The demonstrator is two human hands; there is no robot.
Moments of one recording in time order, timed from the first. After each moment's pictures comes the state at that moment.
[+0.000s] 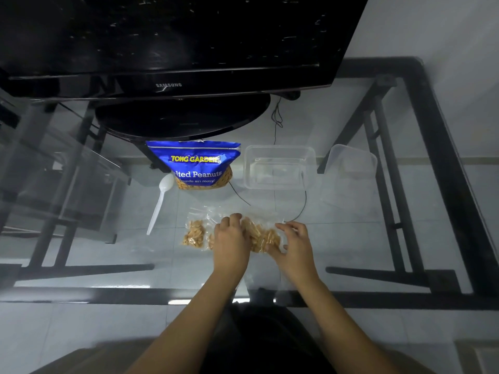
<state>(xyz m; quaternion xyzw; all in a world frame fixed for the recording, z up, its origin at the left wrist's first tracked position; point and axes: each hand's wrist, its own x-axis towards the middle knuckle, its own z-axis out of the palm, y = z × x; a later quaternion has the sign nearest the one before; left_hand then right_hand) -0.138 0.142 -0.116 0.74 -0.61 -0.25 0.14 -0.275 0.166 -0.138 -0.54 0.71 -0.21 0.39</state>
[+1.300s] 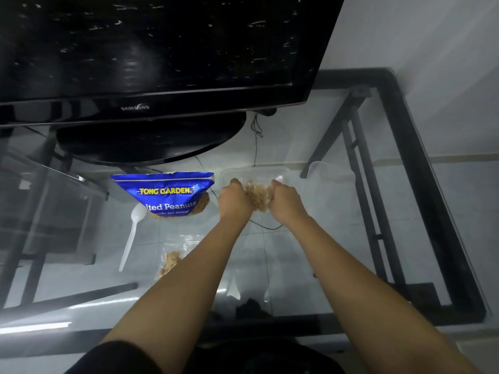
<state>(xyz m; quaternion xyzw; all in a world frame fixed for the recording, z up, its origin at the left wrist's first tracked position) -0.197 -0.003 -0.097 0.76 -0.56 -0.32 0.06 -0.307 0.010 -0.095 -0.59 0.73 -0.04 0.33</state>
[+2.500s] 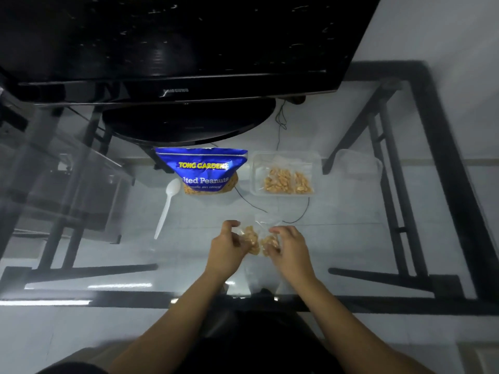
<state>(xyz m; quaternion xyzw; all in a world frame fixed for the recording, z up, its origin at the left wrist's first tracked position) -0.105 0.139 -0.107 0.72 -0.49 -0.46 0.16 -0.258 0.154 -0.128 -0.61 0.68 -0.19 0.36</state>
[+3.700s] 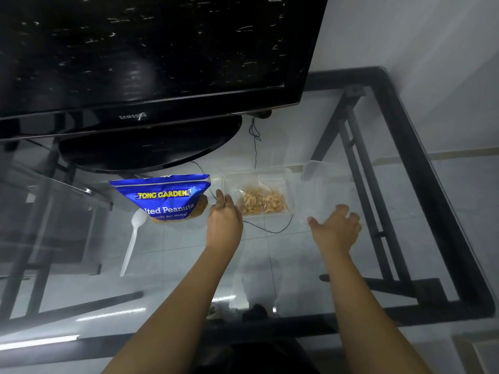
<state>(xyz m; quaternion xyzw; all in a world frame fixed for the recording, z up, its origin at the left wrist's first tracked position) -0.175 0.045 -0.097 0.70 -0.65 -0.28 0.08 -0.374 0.078 -0.122 -0.30 0.91 -0.12 0.25</state>
